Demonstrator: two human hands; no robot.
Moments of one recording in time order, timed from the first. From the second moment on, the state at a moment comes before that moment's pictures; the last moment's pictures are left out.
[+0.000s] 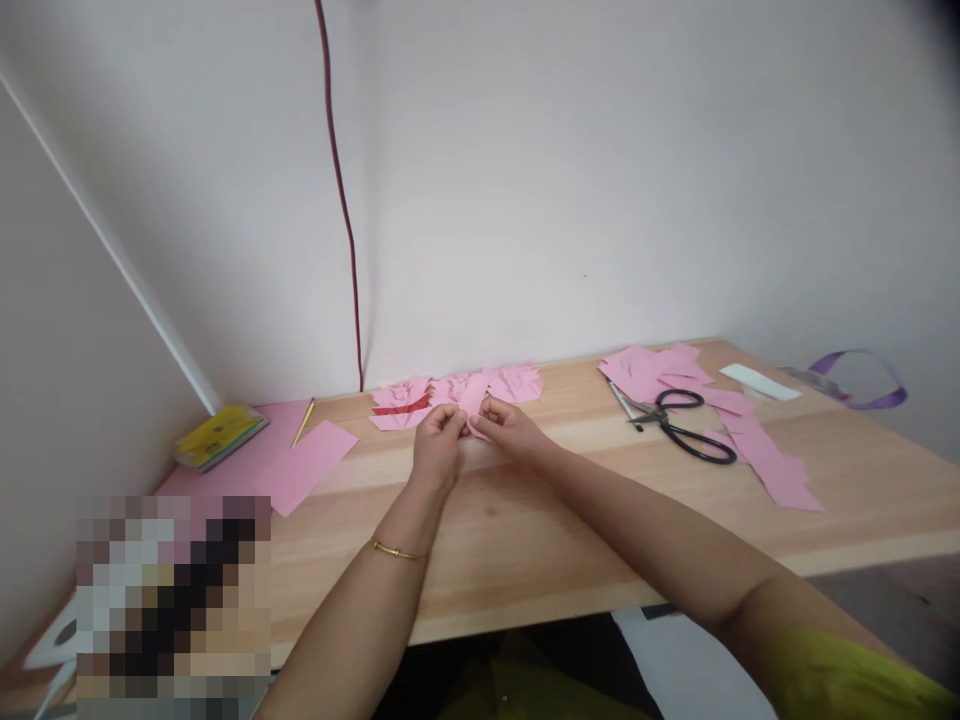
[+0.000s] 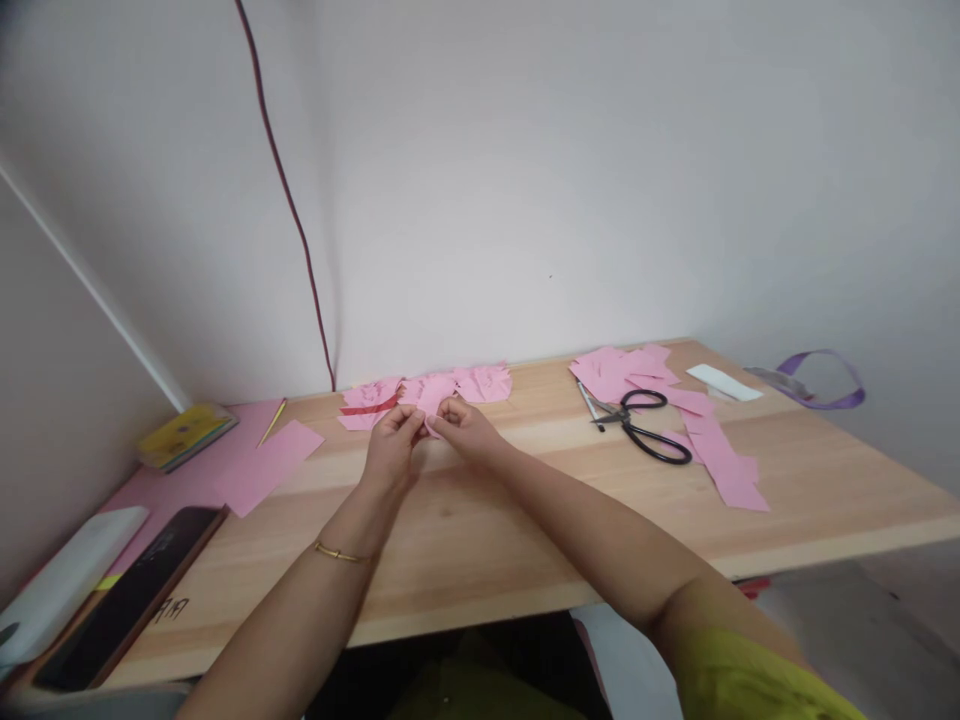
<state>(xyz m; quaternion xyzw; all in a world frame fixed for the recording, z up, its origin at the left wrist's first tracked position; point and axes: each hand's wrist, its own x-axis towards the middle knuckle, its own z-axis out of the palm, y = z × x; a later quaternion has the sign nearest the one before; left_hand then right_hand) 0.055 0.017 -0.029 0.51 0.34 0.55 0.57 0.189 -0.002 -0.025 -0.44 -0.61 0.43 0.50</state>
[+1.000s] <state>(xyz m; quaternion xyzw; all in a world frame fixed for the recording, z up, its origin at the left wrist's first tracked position) 0.055 0.018 -0.027 0.49 0.37 0.54 0.58 0.187 0.004 -0.043 -0.48 -0.61 0.37 0.51</state>
